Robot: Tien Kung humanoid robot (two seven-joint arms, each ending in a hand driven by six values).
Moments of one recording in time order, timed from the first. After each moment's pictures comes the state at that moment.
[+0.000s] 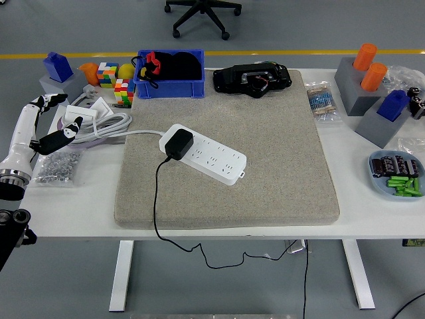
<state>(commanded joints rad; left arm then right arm) -0.16 0.27 -1.41 -1.25 1.64 0.28 -0.11 0.06 -0.19 1.27 0.29 -0.88 -0.12 -0.11</state>
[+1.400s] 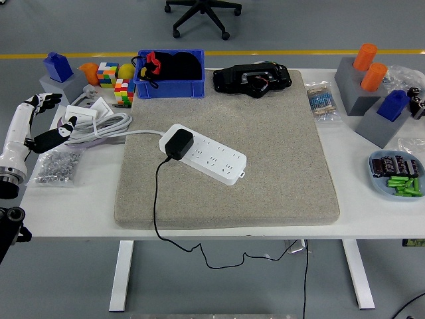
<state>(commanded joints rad) -0.16 0.26 -1.46 -1.28 1.67 0.24 -0.06 0.09 -0.18 1.25 0.26 -0.87 -0.12 -0.11</state>
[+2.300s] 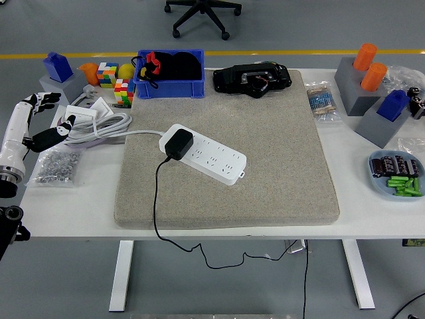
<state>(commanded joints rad) -0.16 0.26 -1.47 -1.28 1.67 0.23 -0.06 0.09 -0.19 1.24 0.25 -0.86 -0.12 -0.11</state>
